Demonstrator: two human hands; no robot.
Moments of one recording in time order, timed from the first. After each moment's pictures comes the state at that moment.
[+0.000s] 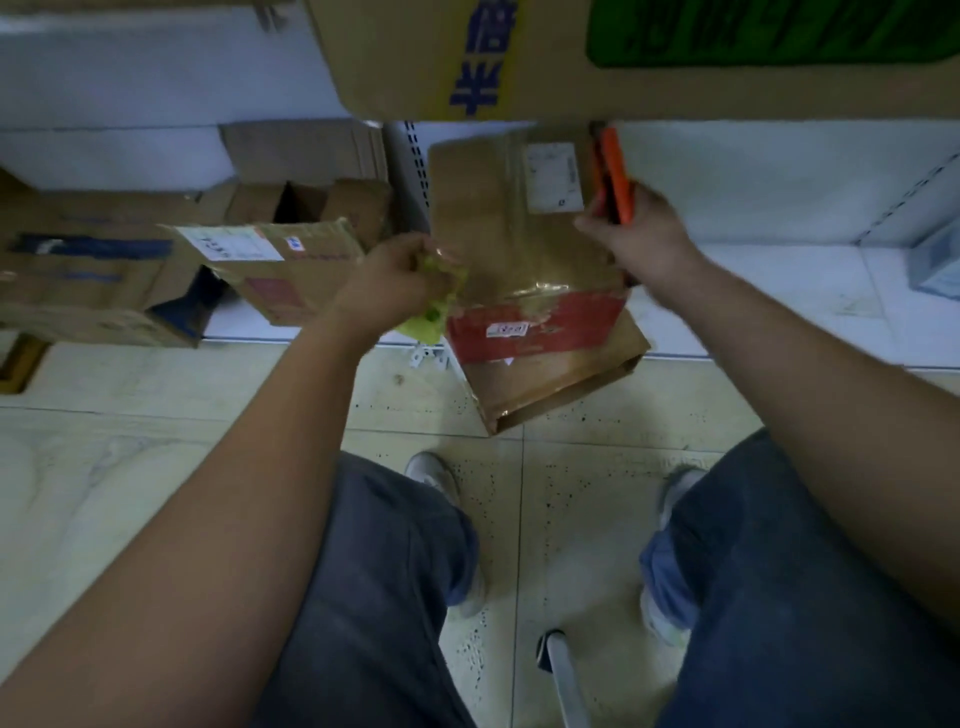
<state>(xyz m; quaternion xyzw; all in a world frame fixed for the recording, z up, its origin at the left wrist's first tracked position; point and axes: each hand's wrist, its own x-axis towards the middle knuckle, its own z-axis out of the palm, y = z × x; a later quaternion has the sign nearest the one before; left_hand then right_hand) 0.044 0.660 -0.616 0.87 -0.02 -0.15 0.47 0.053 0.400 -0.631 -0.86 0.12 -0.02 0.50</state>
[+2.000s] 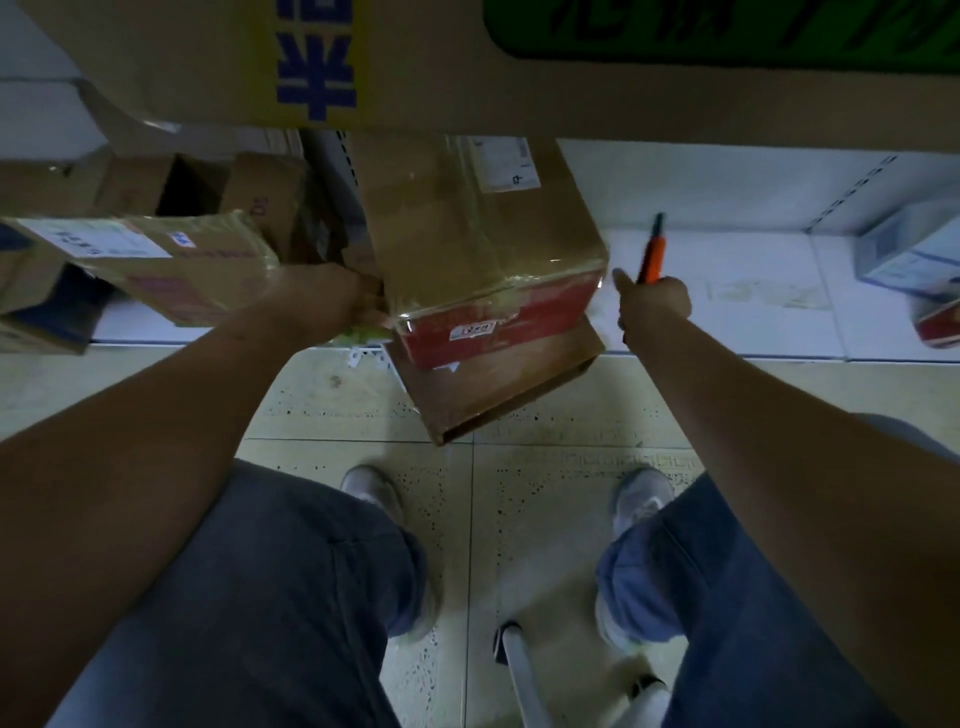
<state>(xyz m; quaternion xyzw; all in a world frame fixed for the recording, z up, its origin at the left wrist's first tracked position) 0.132 0.662 -0.696 0.96 -0.19 -0.21 -0.01 0.083 0.328 -0.747 -0.74 0.48 -0.01 0.48</state>
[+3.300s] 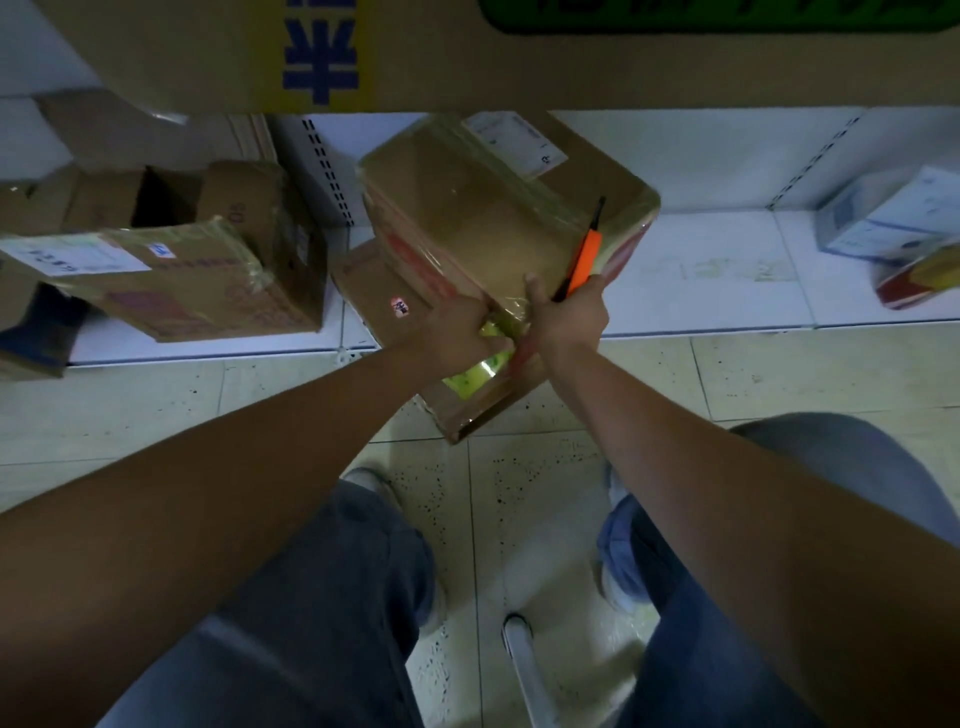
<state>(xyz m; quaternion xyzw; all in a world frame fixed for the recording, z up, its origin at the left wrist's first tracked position) 0.079 0.547 -0.734 0.91 -0.23 -0.25 0.24 0.041 0.415 -0.736 -0.77 0.41 -0.08 0.49</state>
